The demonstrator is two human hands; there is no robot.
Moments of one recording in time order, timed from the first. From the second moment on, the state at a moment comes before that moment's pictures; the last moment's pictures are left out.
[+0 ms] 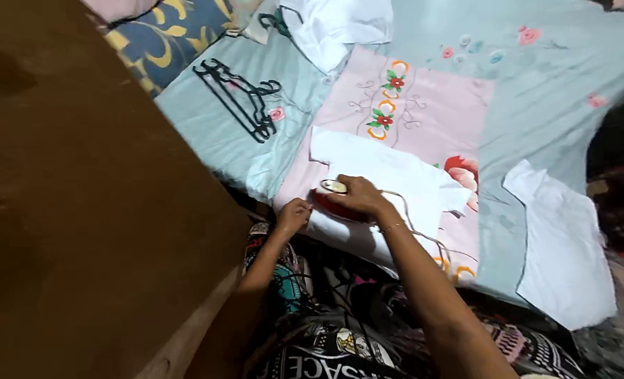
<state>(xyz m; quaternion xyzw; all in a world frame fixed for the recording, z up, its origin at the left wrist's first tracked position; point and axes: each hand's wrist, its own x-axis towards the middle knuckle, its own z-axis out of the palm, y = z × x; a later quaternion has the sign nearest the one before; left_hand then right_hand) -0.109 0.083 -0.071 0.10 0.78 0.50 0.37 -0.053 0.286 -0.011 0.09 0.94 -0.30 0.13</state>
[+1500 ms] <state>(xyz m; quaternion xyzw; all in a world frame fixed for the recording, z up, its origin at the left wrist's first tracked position) -0.127 0.142 -0.153 0.43 0.81 0.35 -0.17 0.006 0.448 -0.023 0.54 0.80 -0.27 0.03</state>
